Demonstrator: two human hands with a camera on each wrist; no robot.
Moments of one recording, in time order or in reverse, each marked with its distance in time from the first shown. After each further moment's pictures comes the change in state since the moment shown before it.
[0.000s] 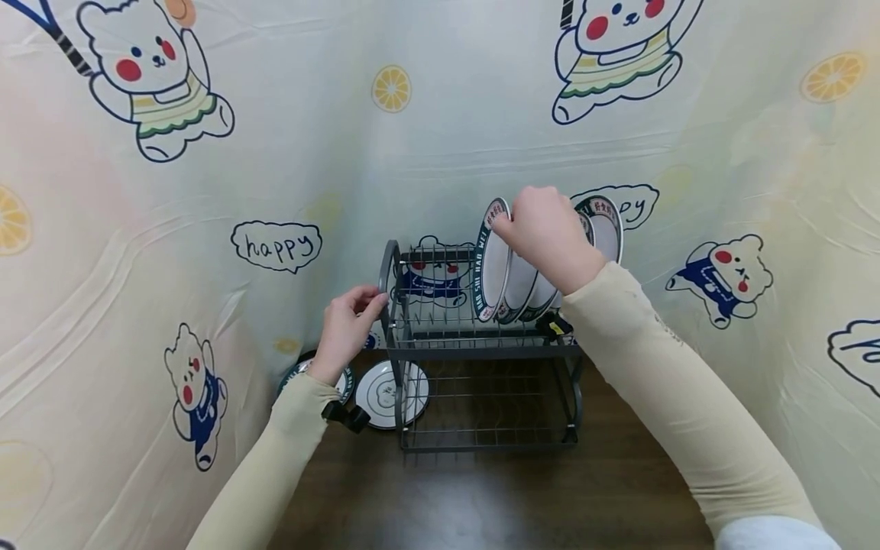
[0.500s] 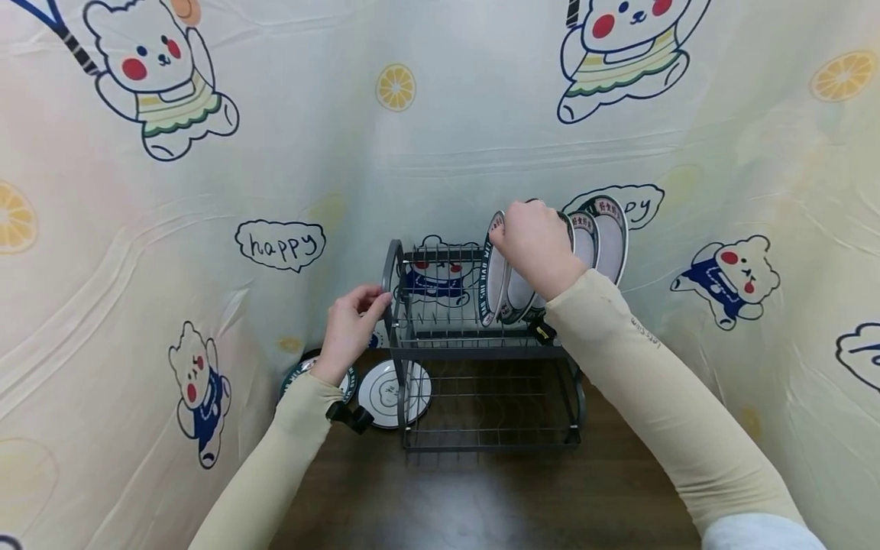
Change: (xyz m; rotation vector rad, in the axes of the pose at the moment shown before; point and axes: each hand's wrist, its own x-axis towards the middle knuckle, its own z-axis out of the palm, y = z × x) left_hand -0.001 -0.001 0.000 0.012 0.010 0.023; right_hand 0.007 -0.002 0.029 -0.066 0.002 0.024
